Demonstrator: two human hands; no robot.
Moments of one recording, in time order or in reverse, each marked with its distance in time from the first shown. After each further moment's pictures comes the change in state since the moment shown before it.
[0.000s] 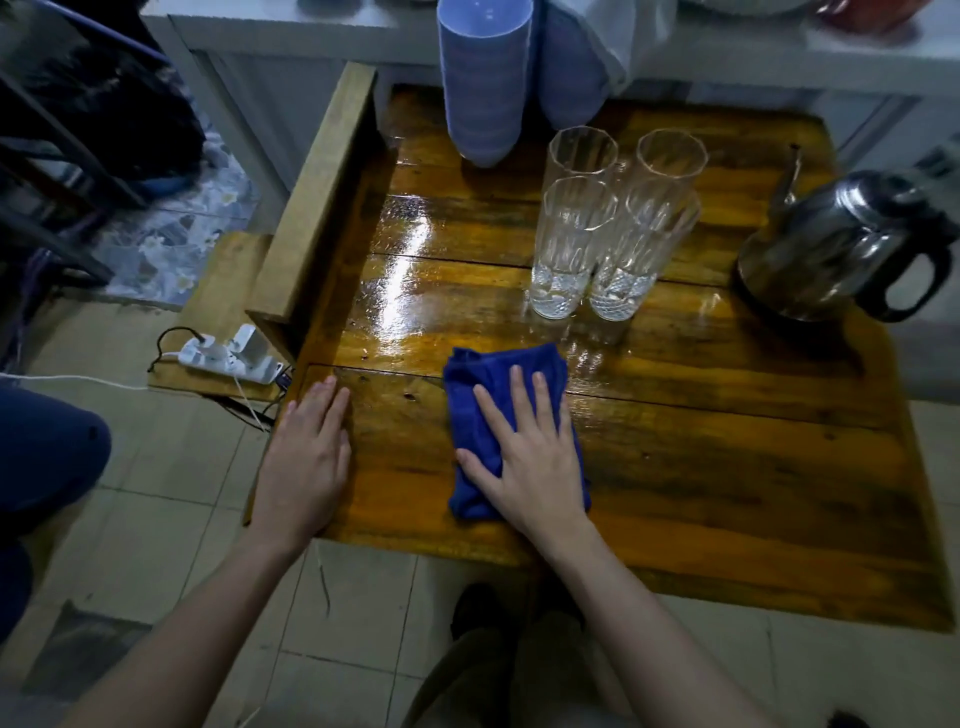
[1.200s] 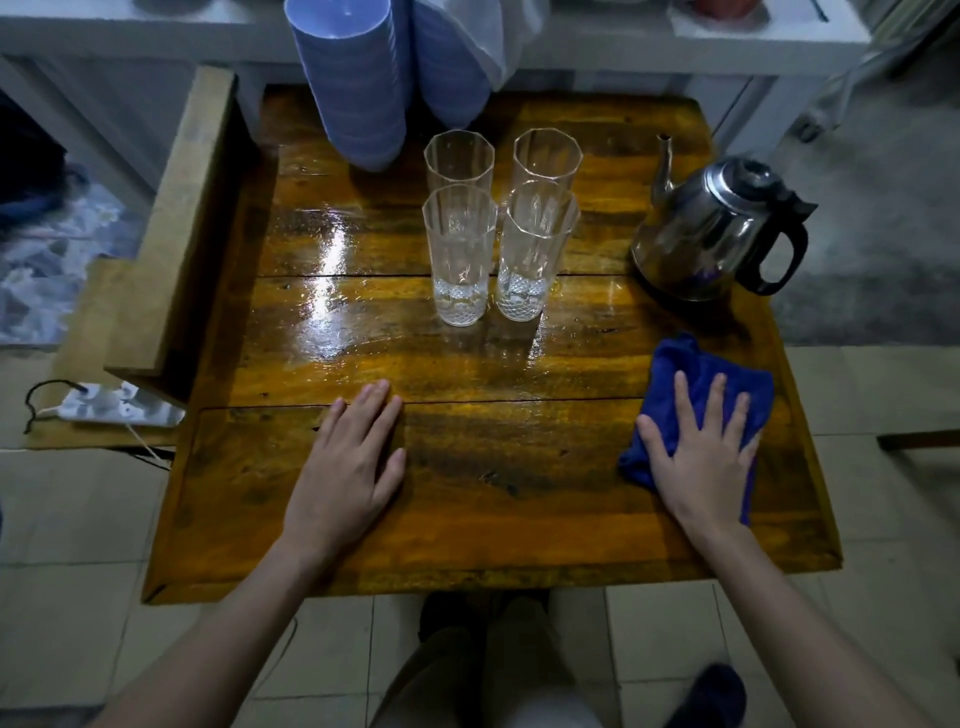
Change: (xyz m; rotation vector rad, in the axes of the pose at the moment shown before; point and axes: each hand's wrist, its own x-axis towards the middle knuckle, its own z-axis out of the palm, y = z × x) left_hand 0.044 0.101 0.015 -0.107 -0.136 0.311; right_hand -0.066 0.206 -0.049 -0.091 0.131 0.650
